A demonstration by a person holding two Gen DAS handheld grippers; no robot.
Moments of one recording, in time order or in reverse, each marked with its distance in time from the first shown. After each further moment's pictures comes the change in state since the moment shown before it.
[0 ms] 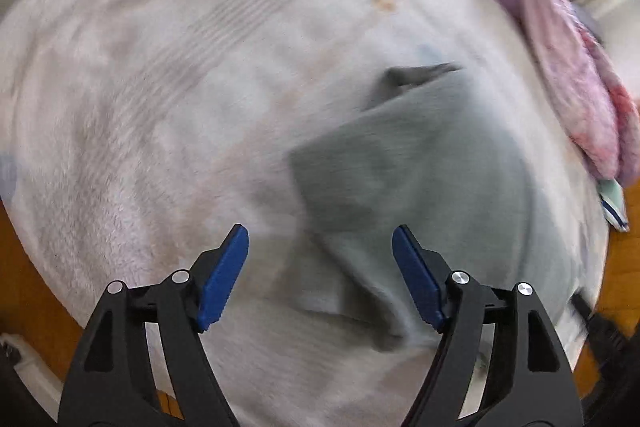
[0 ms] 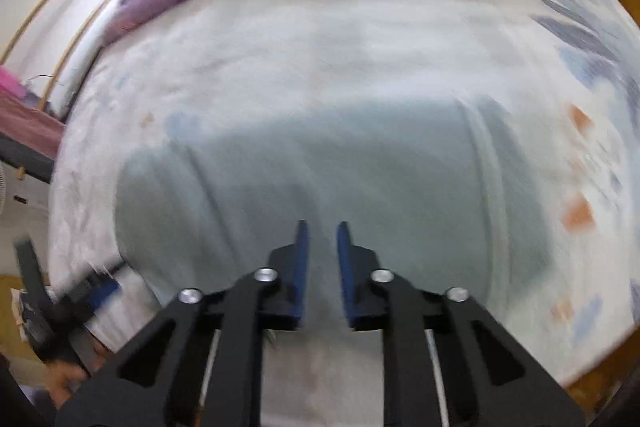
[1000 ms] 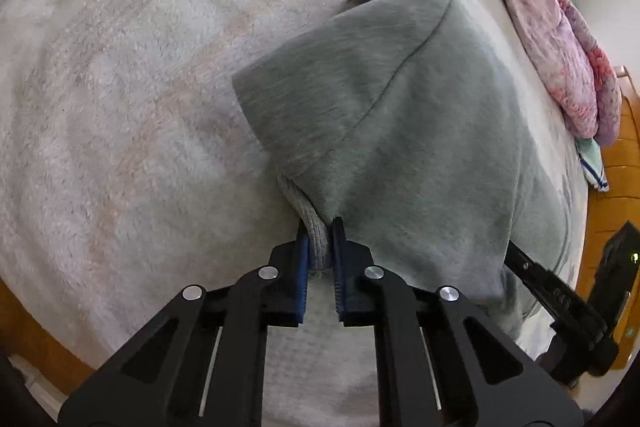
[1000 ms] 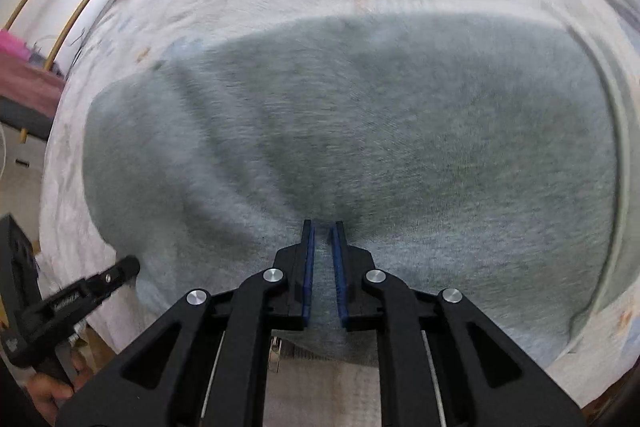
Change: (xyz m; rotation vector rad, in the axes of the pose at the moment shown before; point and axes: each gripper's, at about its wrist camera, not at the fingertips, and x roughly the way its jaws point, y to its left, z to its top) left arm 0.008 -0.003 -0.032 0.058 0.096 -0.160; right arm 0.062 0.005 -0.053 -0.070 0.122 0.045
